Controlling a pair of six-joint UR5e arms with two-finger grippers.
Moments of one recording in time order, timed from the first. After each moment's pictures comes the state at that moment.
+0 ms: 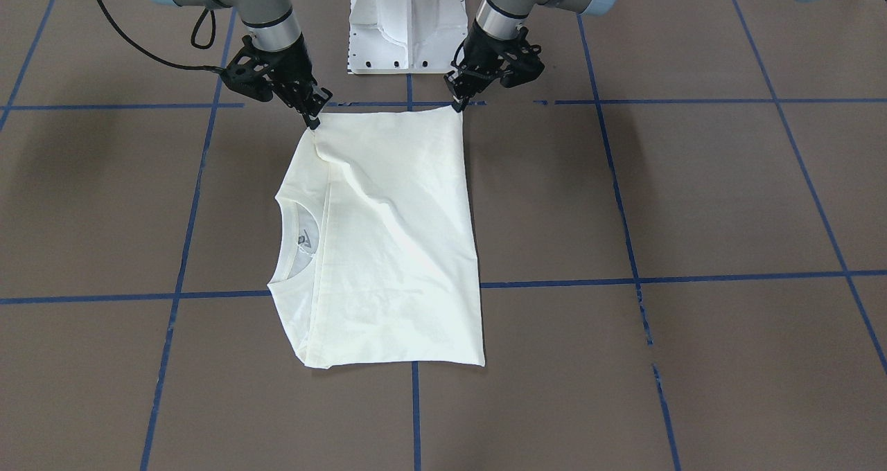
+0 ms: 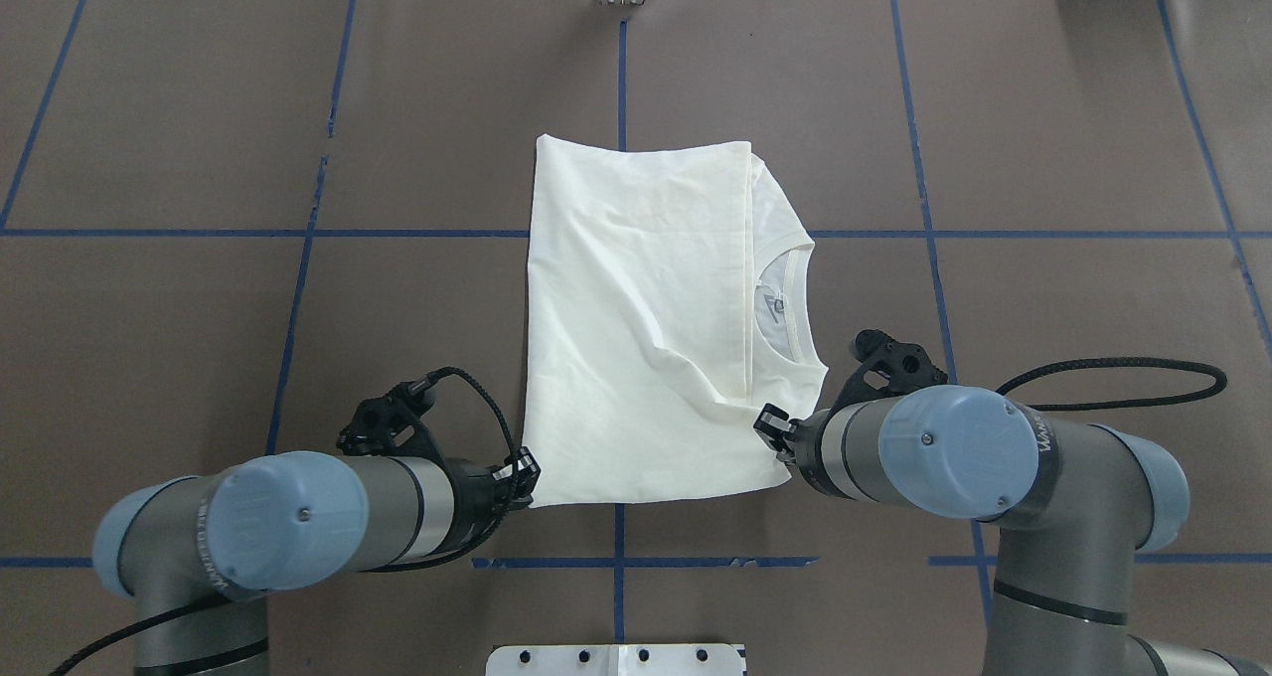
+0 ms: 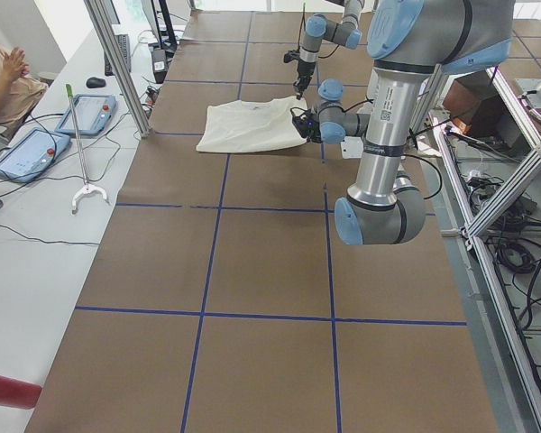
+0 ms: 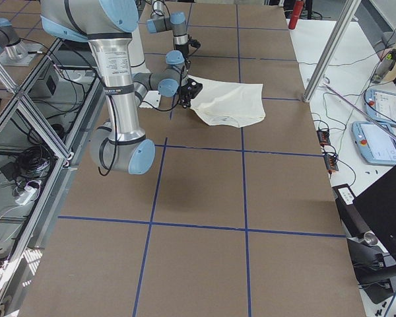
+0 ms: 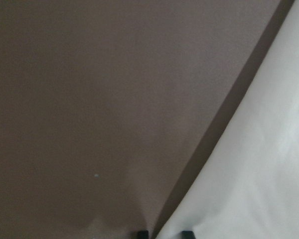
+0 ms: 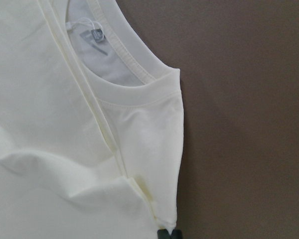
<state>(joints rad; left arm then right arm) -0.23 -1.89 -2.03 -1.93 -1.62 -2.04 0.31 -1.32 2.08 -1.42 1.65 1.94</state>
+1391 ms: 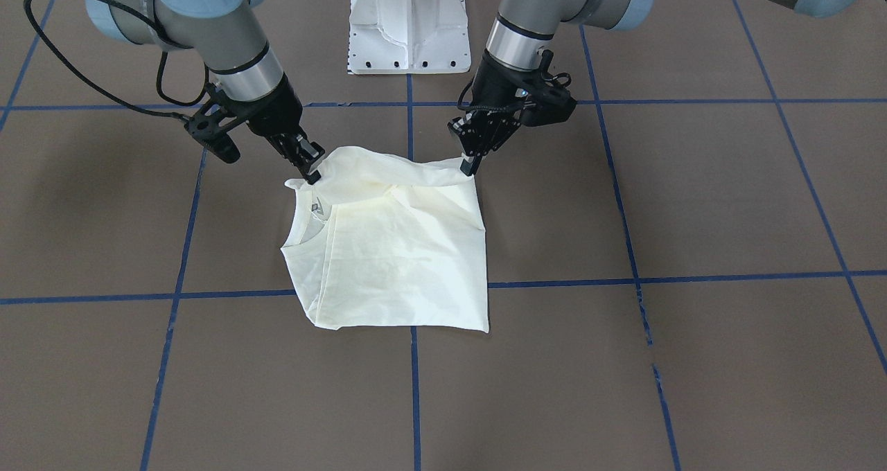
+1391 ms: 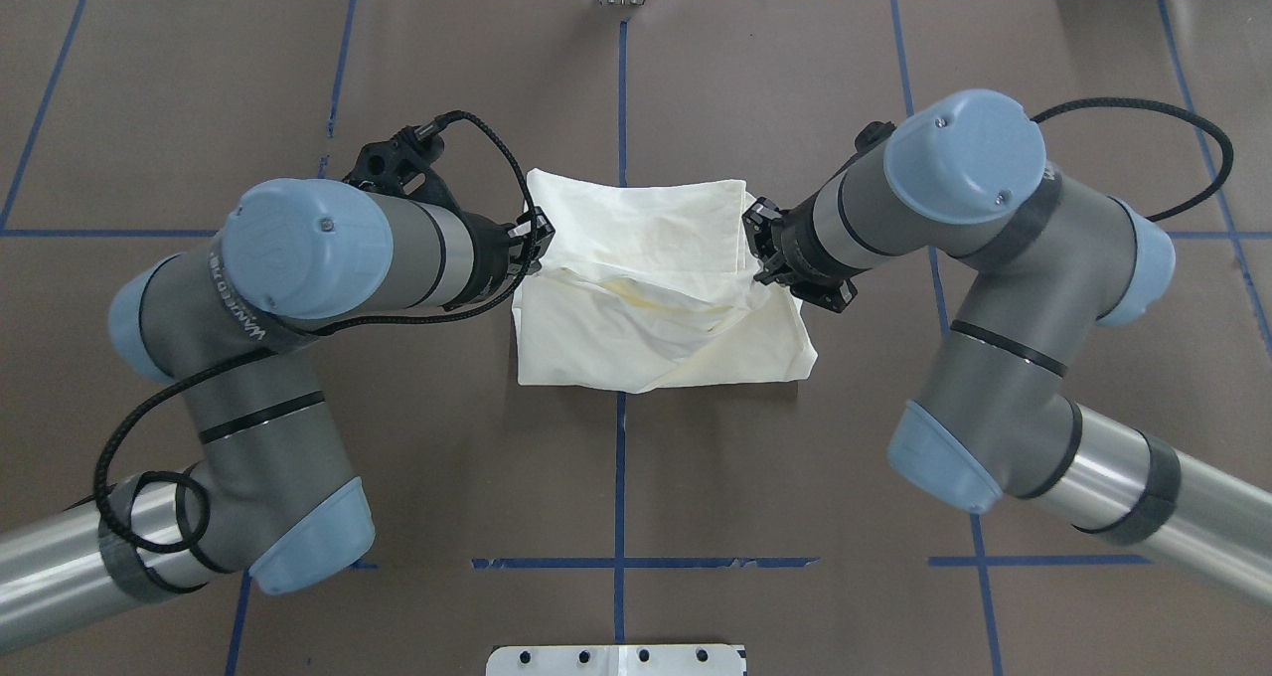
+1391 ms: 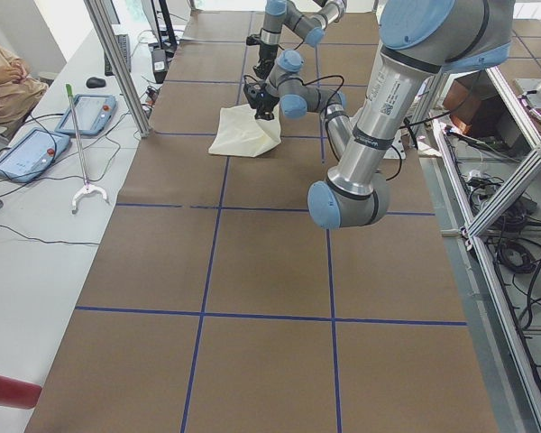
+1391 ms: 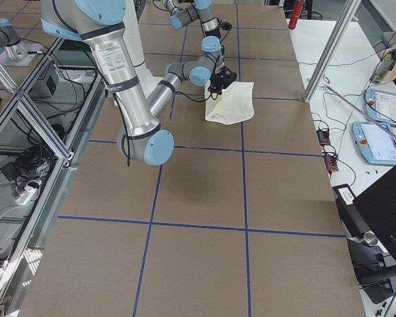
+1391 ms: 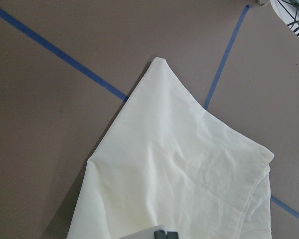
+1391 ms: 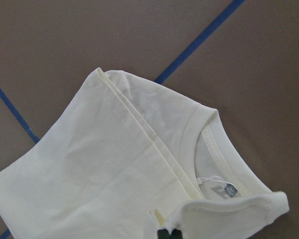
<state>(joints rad) -0.55 -2.16 -1.82 -1.86 -1.64 -1.79 0.67 -1.05 1.83 -1.42 1.92 1.92</state>
